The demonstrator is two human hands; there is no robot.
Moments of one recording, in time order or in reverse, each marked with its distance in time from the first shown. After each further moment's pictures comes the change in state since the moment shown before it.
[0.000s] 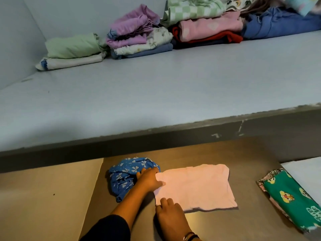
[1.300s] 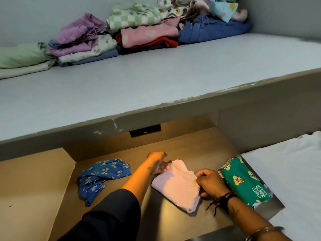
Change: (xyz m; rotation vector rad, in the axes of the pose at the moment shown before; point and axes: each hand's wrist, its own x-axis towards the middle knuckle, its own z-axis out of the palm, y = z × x) left_hand -0.017 0.172 -0.015 -1.038 -0.270 -0.225; right_hand -0.079 0.227 -0.048 1.256 0.043 0.879
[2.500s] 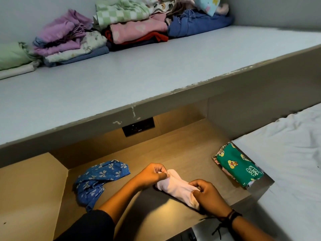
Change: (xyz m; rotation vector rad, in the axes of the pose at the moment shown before) left_hand 0.000 -0.071 -0.052 0.534 -0.396 0.569; right_hand -0.068 0.041 0.045 -0.030 0.014 -0.226
